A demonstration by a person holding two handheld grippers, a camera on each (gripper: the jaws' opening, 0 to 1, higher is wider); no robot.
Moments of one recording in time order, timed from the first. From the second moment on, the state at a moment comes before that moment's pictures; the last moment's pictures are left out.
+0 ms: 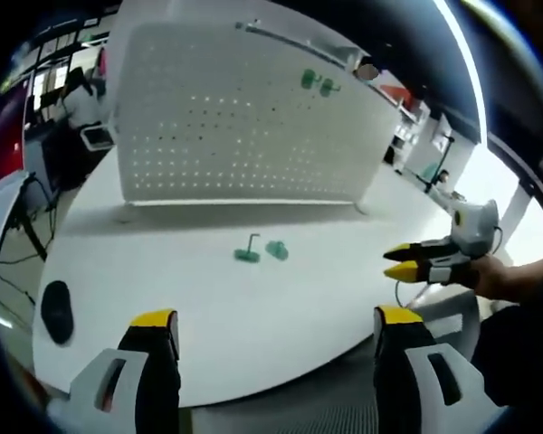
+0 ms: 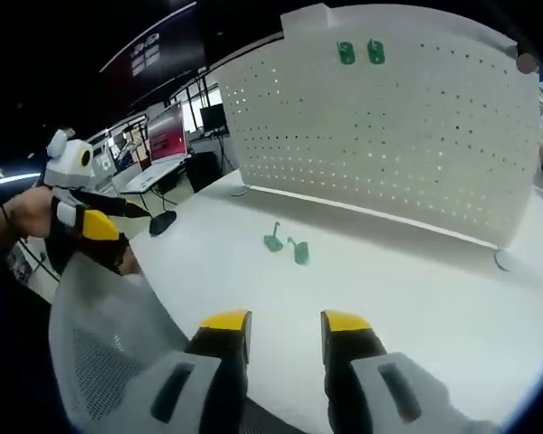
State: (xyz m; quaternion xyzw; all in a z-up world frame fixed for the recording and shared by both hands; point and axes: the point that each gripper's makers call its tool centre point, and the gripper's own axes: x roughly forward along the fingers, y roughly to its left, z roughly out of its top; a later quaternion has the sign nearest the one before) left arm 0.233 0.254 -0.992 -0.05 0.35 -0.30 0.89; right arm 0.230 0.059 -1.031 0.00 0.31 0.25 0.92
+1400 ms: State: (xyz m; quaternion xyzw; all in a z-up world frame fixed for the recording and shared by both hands) left arm 0.262 0.286 -1.016 -0.05 0.39 -0.26 0.88; right arm 0.373 0.183 -1.084 0.01 0.34 0.30 0.89
